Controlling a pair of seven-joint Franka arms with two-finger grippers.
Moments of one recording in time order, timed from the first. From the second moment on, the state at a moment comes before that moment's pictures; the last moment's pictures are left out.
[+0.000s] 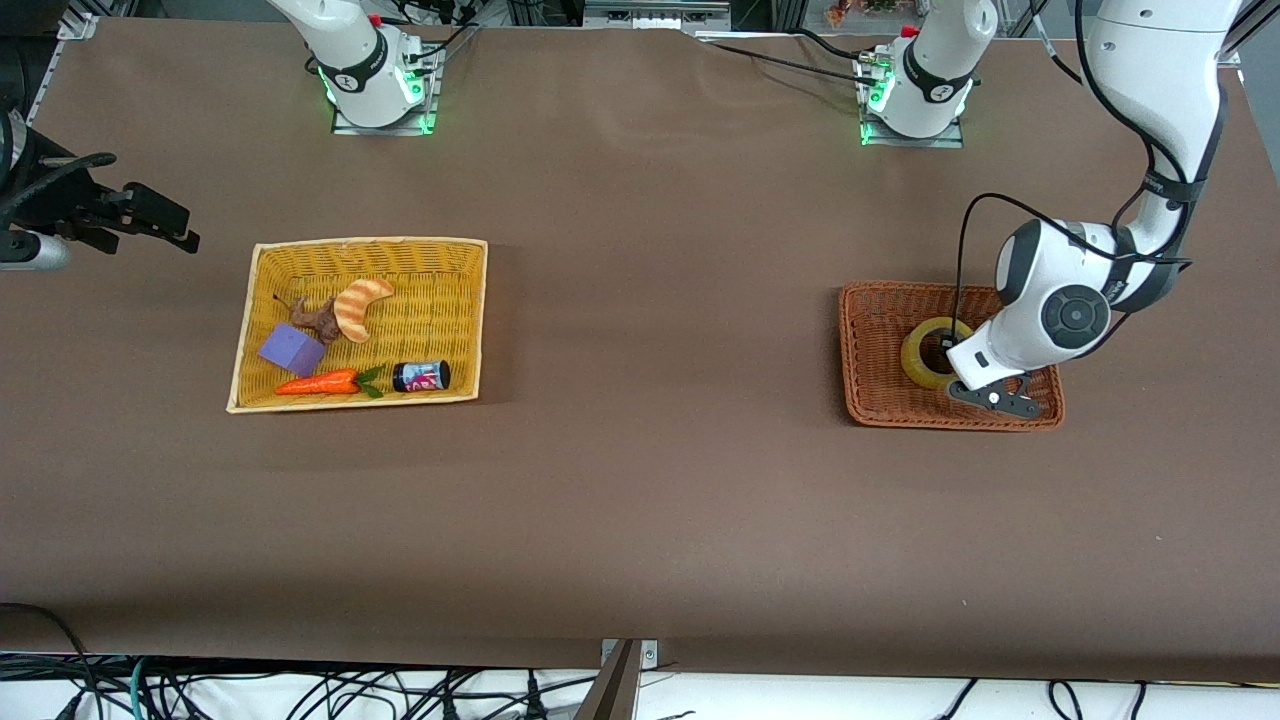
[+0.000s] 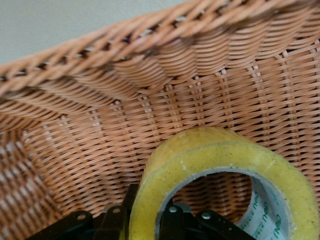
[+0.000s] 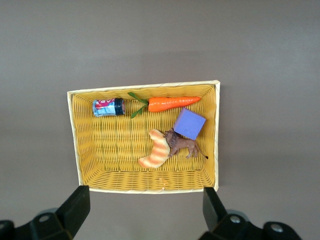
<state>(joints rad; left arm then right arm) 0.05 0.43 -0.06 -2.12 0.20 2.38 0.11 0.02 -0.01 -0.03 -1.67 0.06 1.63 -0.01</state>
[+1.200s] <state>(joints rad) -0.01 0.33 -0.06 -1.46 -0.02 1.49 0.03 0.02 -0.01 -0.04 -1.67 0.06 1.63 -0.01</state>
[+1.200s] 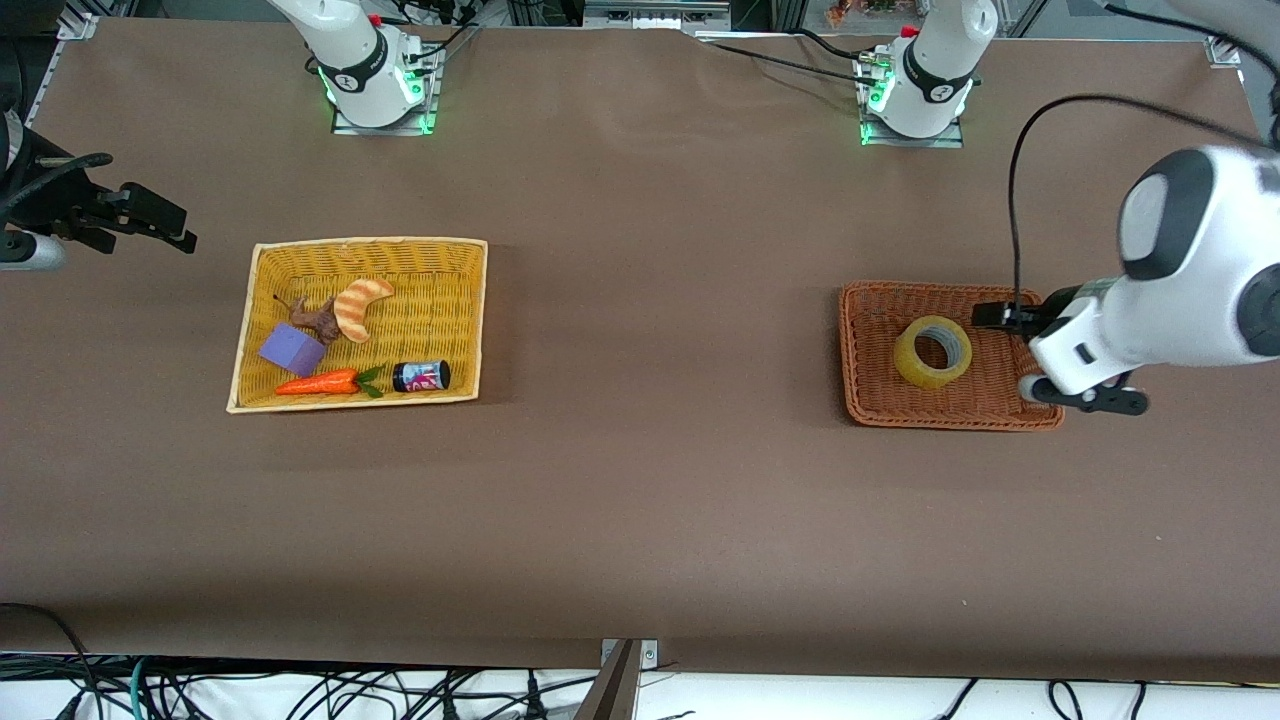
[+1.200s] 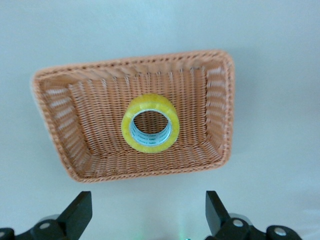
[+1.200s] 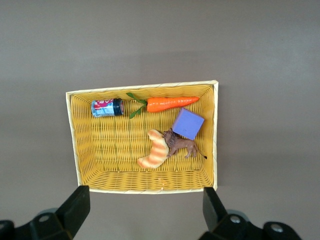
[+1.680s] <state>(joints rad) -0.02 0.17 -0.01 -1.38 -0.01 1.39 0.01 0.02 -0.01 -0.04 -1.67 0.06 1.62 -0.01</state>
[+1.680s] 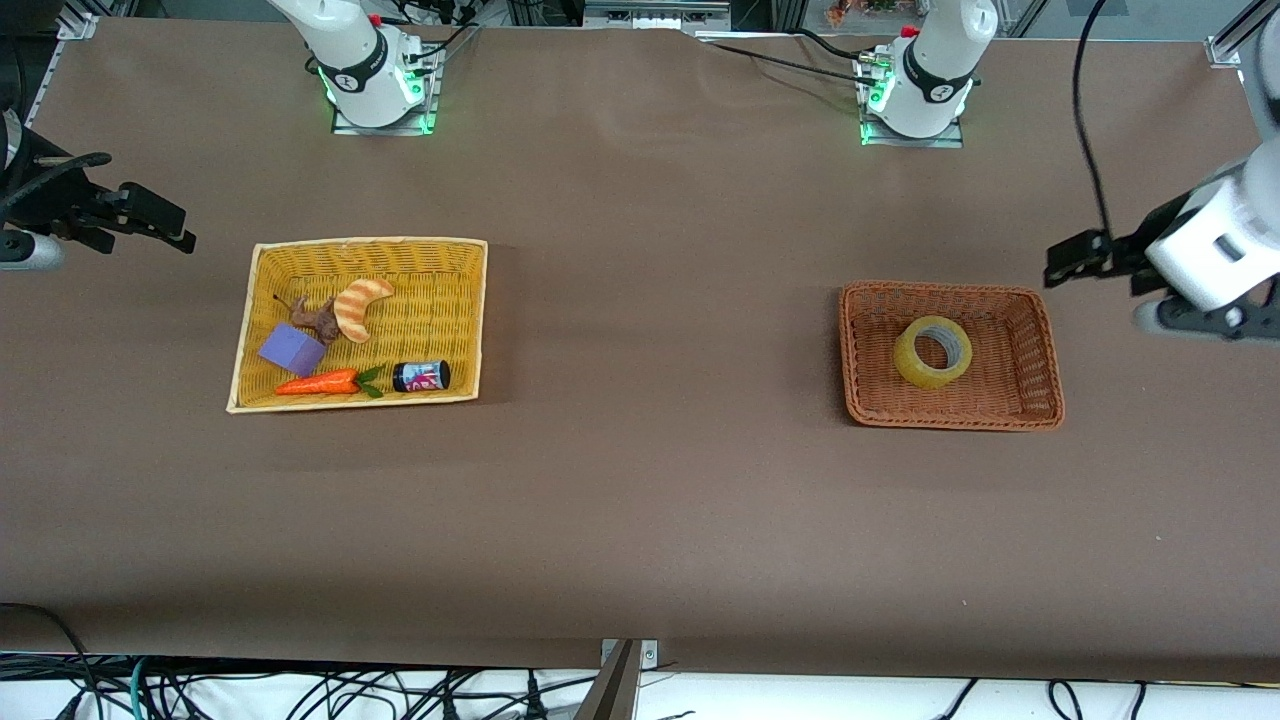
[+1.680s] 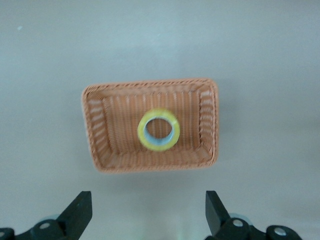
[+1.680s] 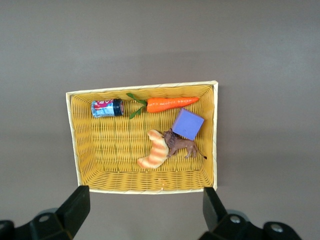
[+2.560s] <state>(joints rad) -0.06 0.14 0.02 -1.43 -0.02 1.38 0.01 0.02 -0.01 -0.04 -1.67 0.06 1.62 -0.01</state>
